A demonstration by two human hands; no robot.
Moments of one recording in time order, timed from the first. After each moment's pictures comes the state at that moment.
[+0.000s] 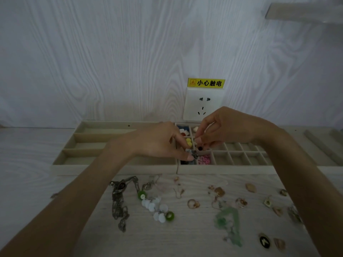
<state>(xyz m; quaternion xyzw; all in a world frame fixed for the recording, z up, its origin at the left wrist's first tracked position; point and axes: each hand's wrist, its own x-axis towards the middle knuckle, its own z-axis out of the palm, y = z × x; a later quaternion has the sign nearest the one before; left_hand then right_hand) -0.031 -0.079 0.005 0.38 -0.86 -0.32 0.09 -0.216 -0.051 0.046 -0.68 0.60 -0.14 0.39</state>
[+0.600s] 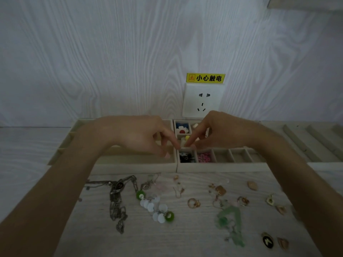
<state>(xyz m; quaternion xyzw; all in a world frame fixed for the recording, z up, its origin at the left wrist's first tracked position) -0.008 -0.086 0.027 0.36 -0.89 -0.28 -0.02 -0.204 -0.053 0.034 -0.78 0.57 -0.05 0.25</state>
